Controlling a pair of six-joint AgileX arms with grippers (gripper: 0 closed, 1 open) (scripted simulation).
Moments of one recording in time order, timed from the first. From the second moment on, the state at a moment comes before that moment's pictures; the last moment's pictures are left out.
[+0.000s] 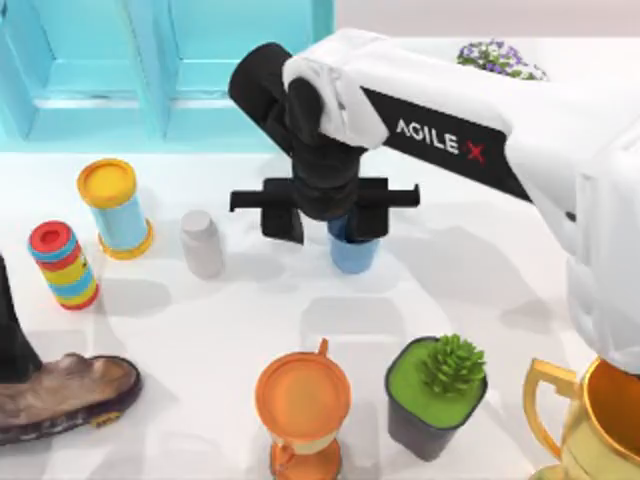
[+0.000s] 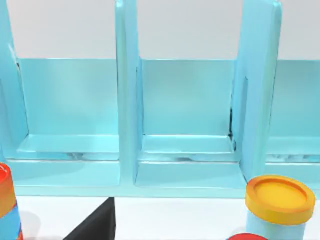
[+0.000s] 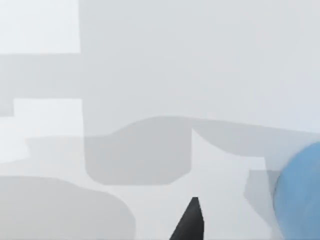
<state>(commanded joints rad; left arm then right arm) 0.00 0.00 0.00 0.00 0.00 0.00 0.71 2.50 2.16 -1.08 0.14 0.72</state>
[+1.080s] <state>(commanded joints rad) 0.00 0.00 0.00 0.00 0.00 0.00 0.71 2.40 2.11 -1.11 0.13 0.68</state>
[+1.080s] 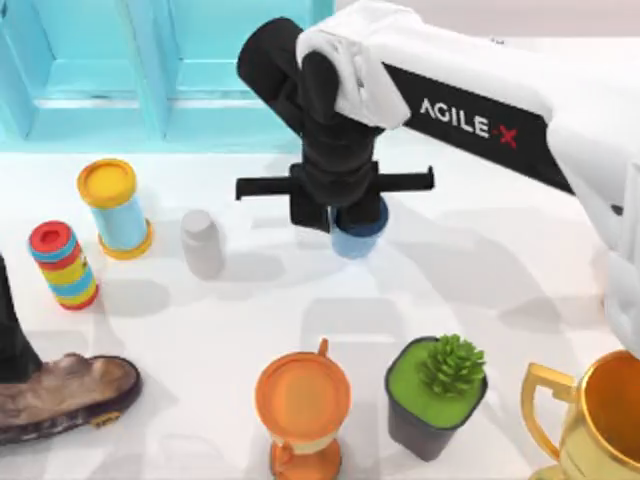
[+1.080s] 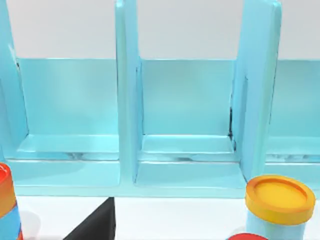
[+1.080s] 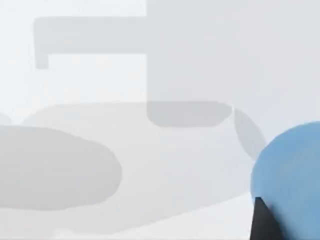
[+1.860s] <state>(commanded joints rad) 0.00 0.00 0.00 0.00 0.00 0.00 0.54 2.17 1.98 -1.21 0.11 0.55</state>
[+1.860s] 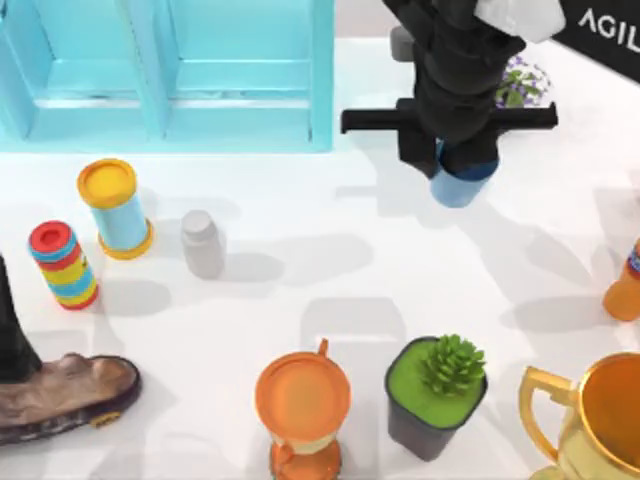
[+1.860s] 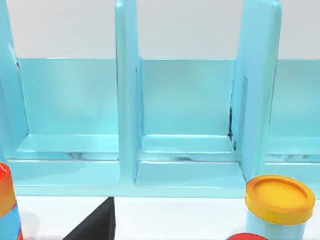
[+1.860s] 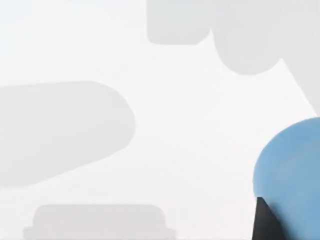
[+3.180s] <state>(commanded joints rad) 0.00 0.00 0.00 0.00 0.00 0.00 -0.33 1.78 1.62 -1.39 0.05 -0.32</state>
